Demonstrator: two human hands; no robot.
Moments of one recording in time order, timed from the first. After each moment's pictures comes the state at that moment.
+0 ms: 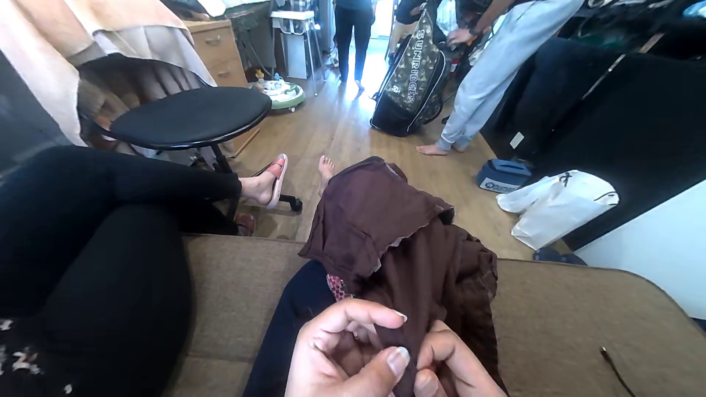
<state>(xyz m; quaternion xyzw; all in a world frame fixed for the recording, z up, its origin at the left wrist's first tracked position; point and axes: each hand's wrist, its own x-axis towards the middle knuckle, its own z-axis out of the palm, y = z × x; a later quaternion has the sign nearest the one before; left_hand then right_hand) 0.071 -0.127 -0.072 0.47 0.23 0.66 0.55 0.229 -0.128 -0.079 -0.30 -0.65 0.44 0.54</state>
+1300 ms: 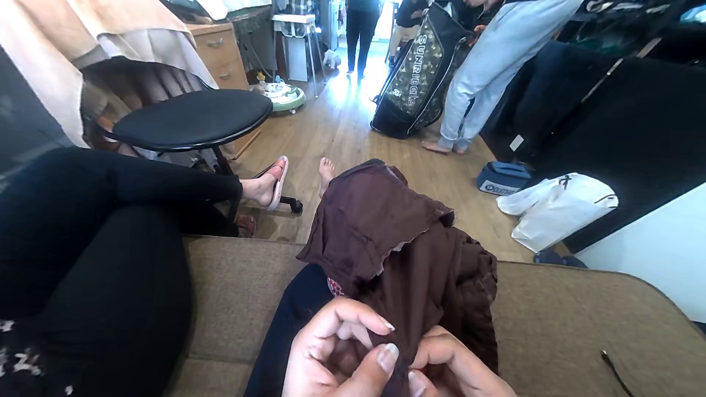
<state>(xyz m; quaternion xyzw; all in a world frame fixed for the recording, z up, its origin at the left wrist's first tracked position) 0.069 -0.129 -0.076 0.49 0.24 0.67 0.50 0.232 -0.128 -0.076 -0.28 -0.63 0.47 0.54</state>
